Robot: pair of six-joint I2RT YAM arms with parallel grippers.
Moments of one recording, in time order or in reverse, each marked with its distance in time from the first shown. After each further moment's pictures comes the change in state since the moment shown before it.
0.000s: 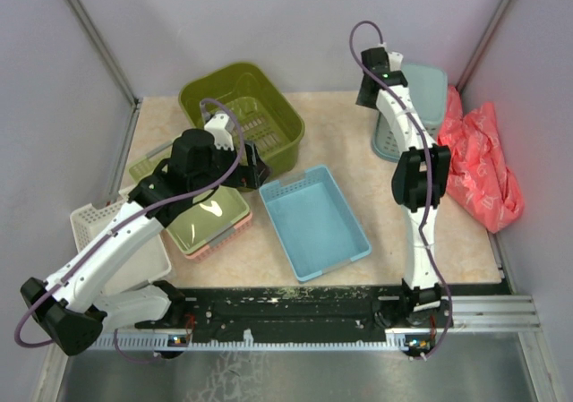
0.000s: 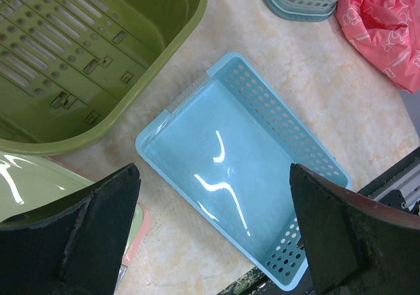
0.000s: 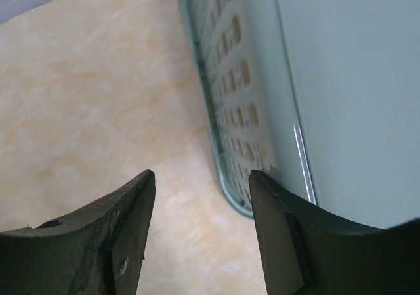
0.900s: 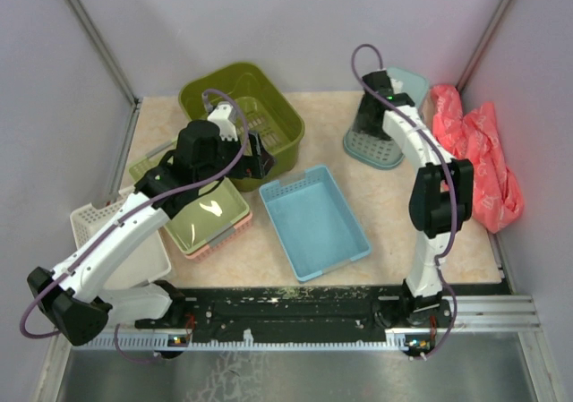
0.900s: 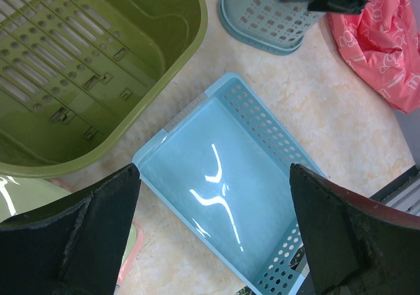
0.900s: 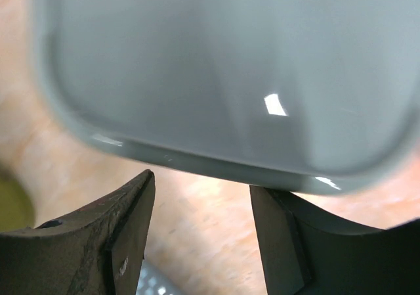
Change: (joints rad) left arm 0.000 0.067 0.060 0.021 -0.027 -0.037; right arm -0.021 -0.364 -0.549 0.089 -0.121 0.055
